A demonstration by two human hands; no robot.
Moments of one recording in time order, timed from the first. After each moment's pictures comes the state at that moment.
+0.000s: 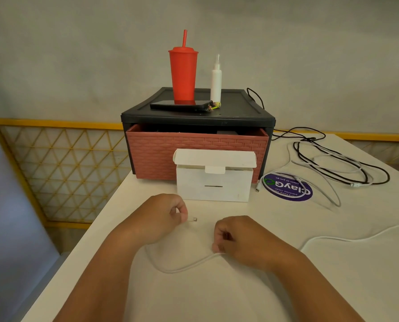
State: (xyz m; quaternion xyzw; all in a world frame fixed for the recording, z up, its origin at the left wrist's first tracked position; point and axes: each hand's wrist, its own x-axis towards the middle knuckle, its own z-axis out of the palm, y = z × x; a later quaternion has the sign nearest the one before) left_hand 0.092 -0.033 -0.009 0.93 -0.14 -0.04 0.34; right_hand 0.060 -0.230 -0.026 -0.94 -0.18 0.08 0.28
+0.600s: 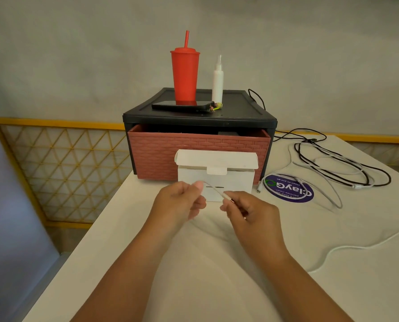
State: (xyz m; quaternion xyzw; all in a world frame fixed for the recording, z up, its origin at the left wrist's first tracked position) left_hand 0.084 -0.073 -0.002 0.72 0.00 0.02 0.70; right_hand 0.061 -0.217 -0.028 -0.82 -0.10 -0.29 0.48
